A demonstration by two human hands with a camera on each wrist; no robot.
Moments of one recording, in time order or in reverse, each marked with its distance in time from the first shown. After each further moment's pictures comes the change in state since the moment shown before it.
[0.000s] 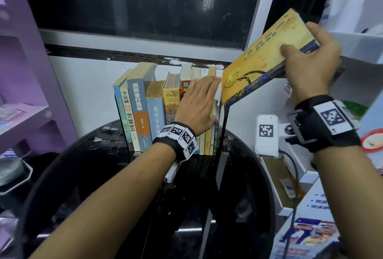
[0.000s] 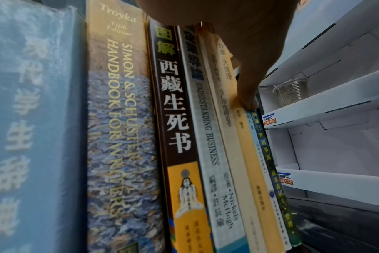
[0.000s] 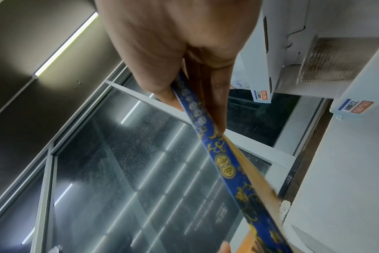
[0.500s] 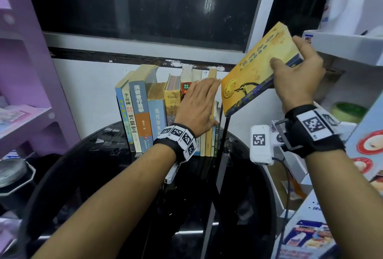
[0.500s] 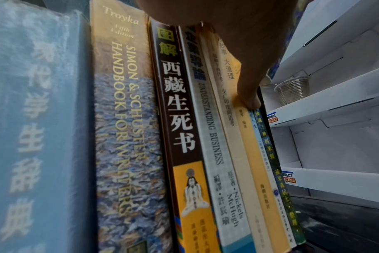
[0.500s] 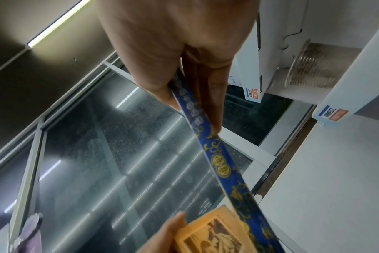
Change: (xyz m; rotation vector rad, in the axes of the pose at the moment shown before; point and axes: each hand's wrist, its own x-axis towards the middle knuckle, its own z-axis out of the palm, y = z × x) left_hand -0.001 -0.003 -0.003 -0.002 0.006 0.014; right_hand -0.007 0.019 0.007 -0.051 -0.034 -0.066
